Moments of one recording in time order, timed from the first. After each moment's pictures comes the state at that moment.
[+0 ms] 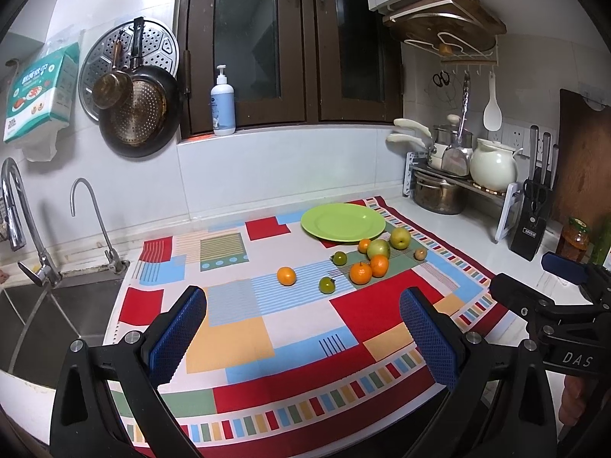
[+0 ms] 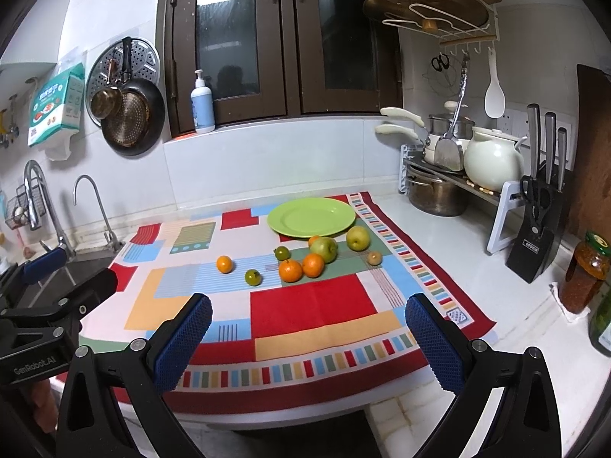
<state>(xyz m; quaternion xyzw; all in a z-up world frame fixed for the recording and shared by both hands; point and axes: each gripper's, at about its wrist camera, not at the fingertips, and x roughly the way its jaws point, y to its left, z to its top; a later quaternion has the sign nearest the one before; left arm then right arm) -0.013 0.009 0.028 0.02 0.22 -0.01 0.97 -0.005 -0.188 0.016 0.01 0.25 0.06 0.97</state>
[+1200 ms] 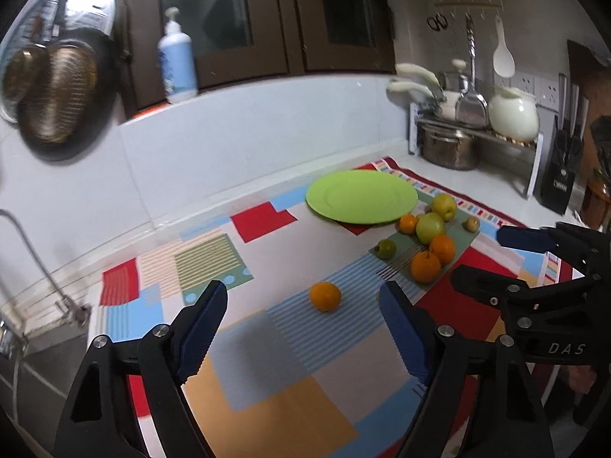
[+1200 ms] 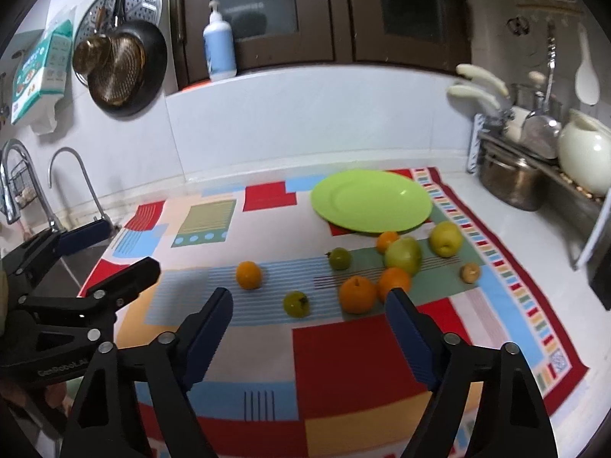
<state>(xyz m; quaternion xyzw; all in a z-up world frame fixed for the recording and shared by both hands) 0.162 0.075 -0.037 0.09 0.28 -0.10 0.95 0.156 -0.102 -0.046 0.00 0.32 0.11 0.94</state>
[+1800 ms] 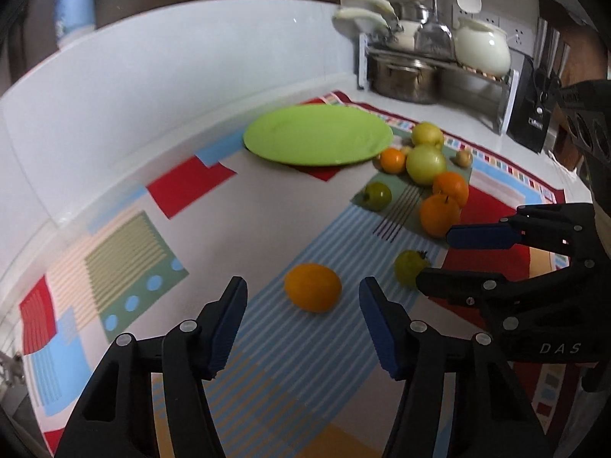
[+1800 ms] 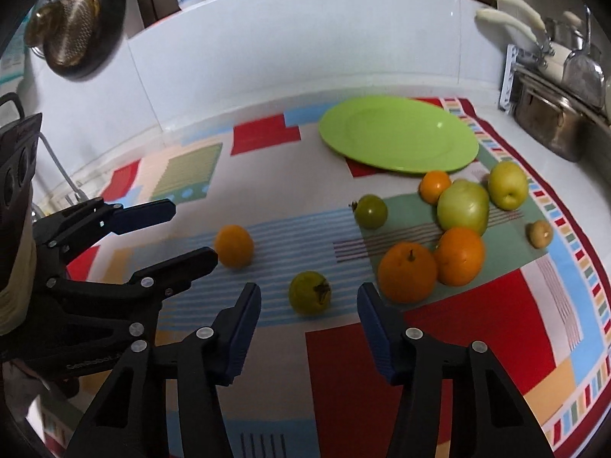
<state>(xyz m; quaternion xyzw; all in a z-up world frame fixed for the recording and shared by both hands) 0.257 0.072 -0.110 0.13 0.37 -0.23 0.89 0.228 -0.075 -0.117 0.02 0.42 0.12 0.90</state>
